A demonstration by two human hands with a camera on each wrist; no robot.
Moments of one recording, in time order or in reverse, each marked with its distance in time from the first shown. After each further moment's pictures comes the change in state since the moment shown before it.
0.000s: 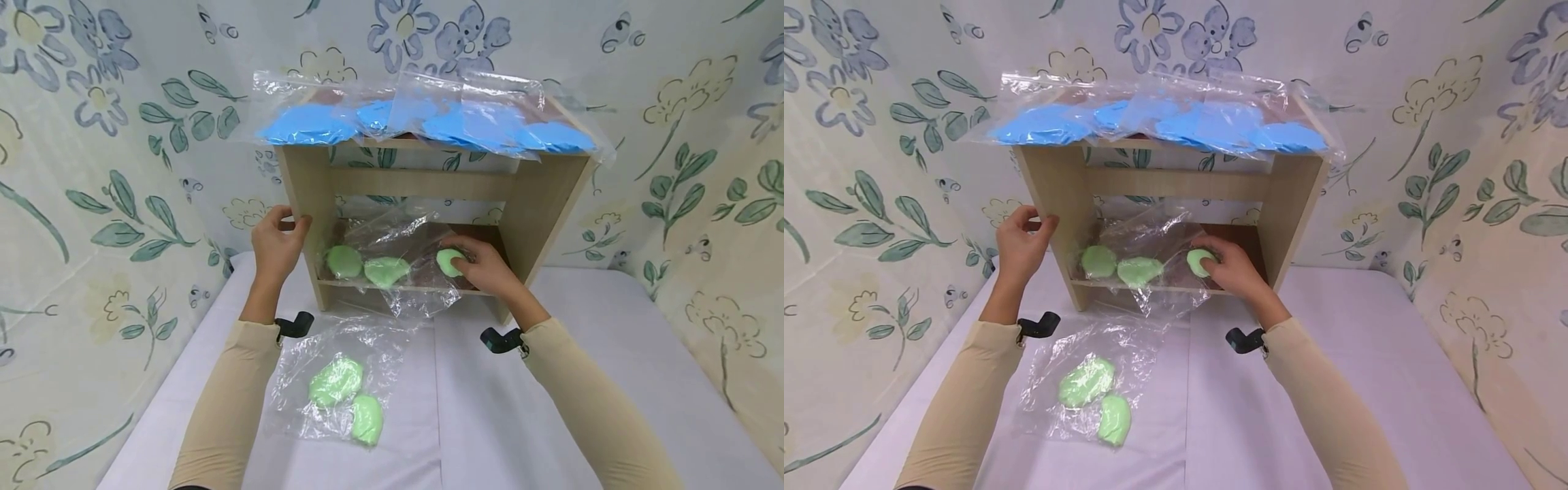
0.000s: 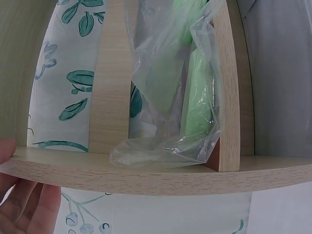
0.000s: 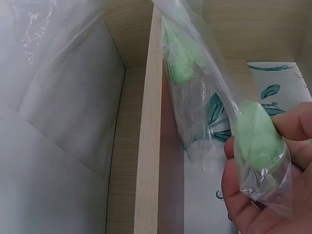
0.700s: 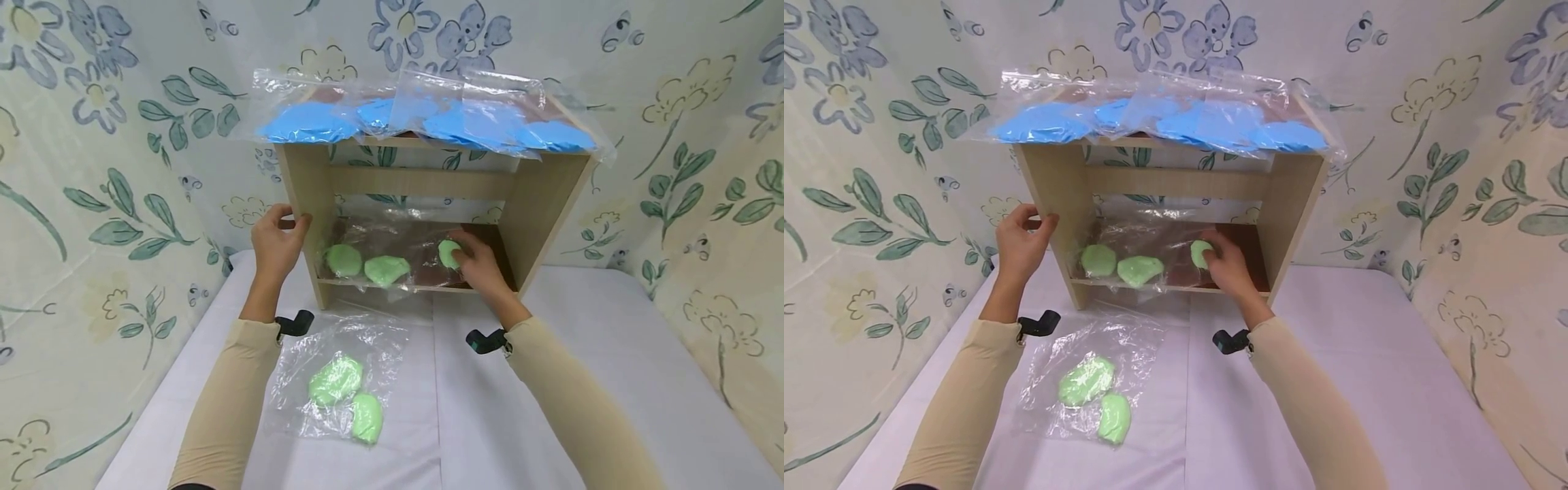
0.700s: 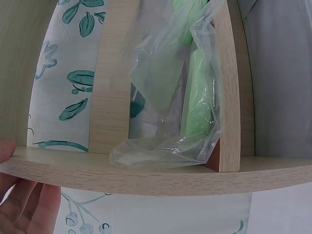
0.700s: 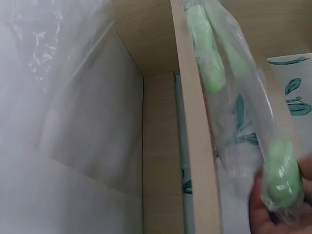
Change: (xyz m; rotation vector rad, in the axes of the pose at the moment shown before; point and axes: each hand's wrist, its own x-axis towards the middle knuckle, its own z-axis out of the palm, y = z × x) left_hand -0.001 0.000 0.001 -0.007 0.011 0.030; right_hand 0.008 0.015 0.021 0.197 0.175 0.130
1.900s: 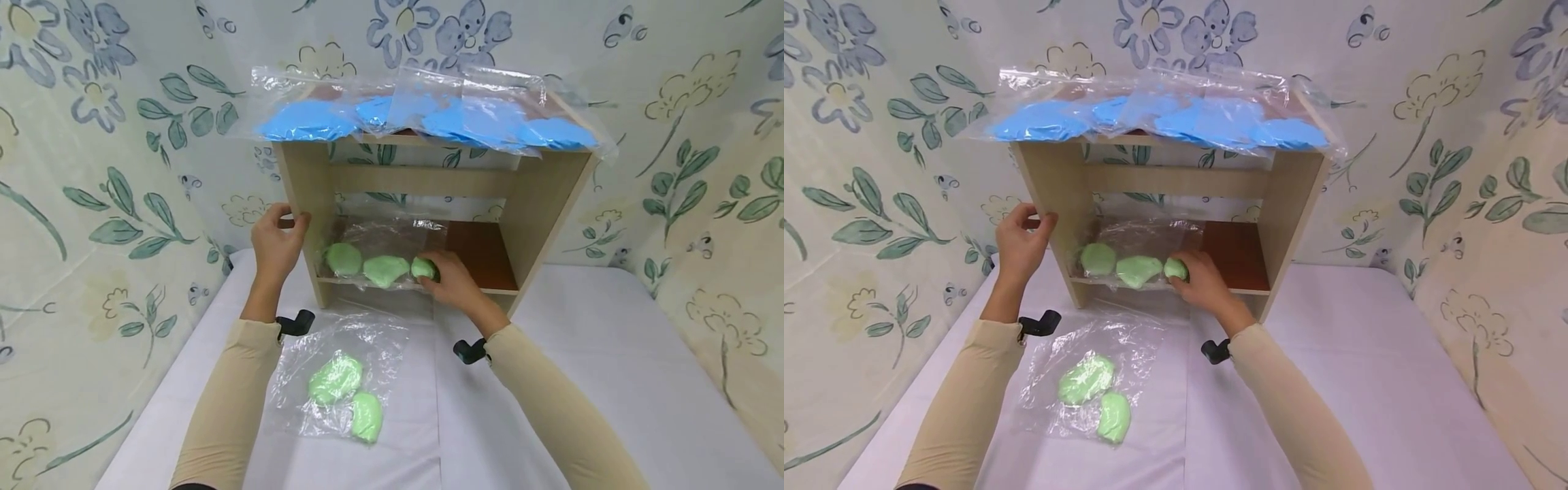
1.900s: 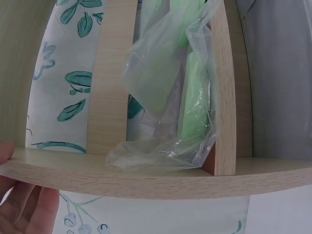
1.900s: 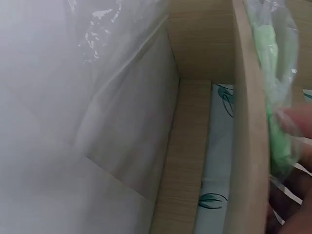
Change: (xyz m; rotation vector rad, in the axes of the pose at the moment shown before) left_hand -0.002 0.000 0.001 0.010 0.012 0.002; right_hand -0.003 0.009 0.043 -0.349 -0.118 -0.390
